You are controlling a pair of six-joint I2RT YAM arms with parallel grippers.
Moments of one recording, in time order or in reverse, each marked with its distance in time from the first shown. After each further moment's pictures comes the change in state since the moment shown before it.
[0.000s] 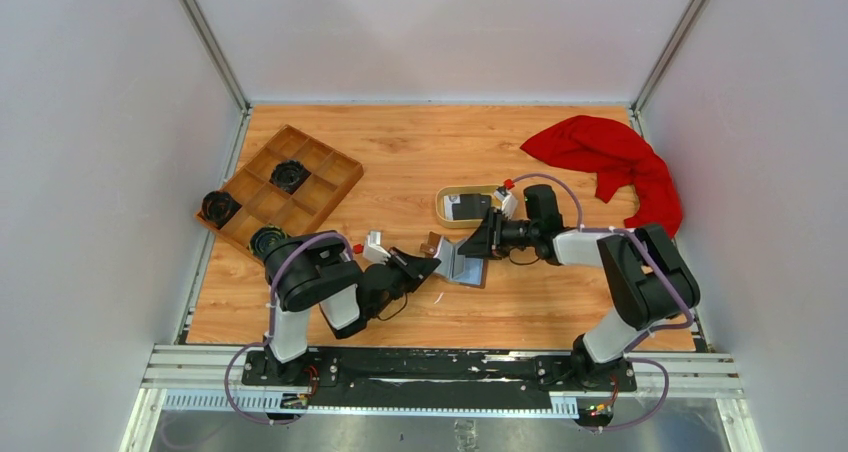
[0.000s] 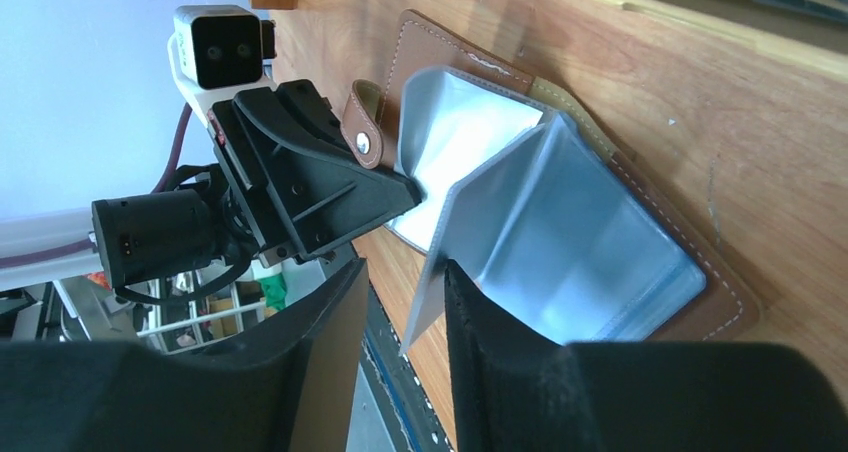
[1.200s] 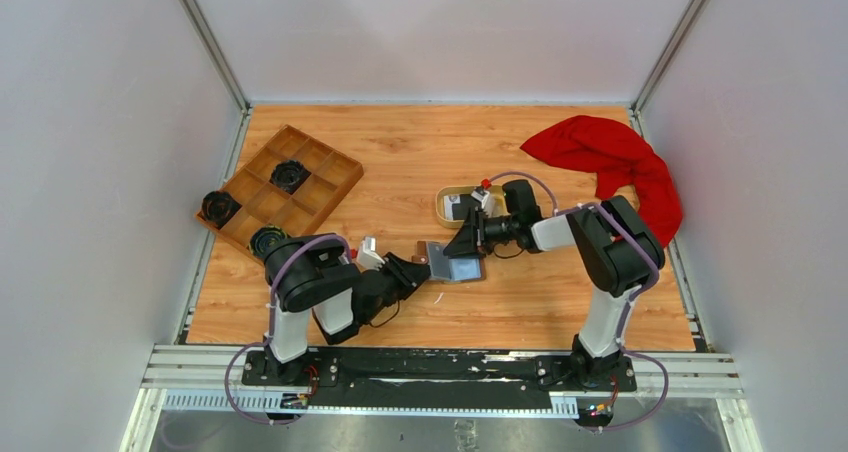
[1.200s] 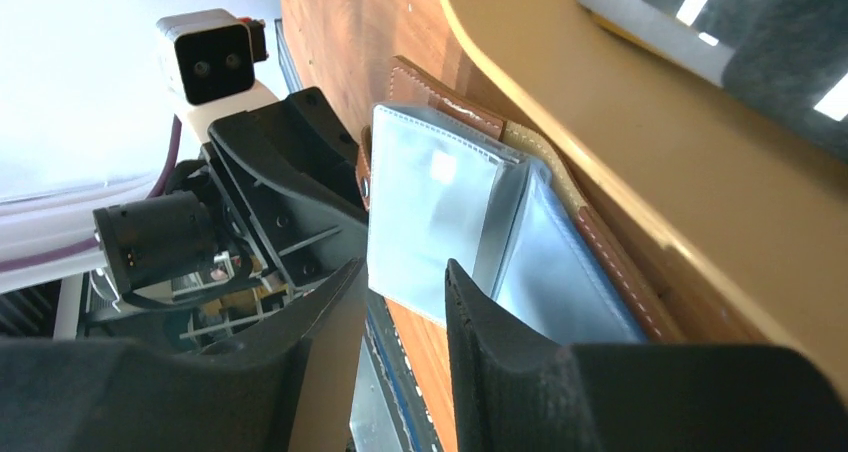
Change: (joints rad) left arm -0.006 0.001 -0.065 0.028 0.005 0.031; right arm 0.068 0.235 0.144 0.053 -0.092 0.028
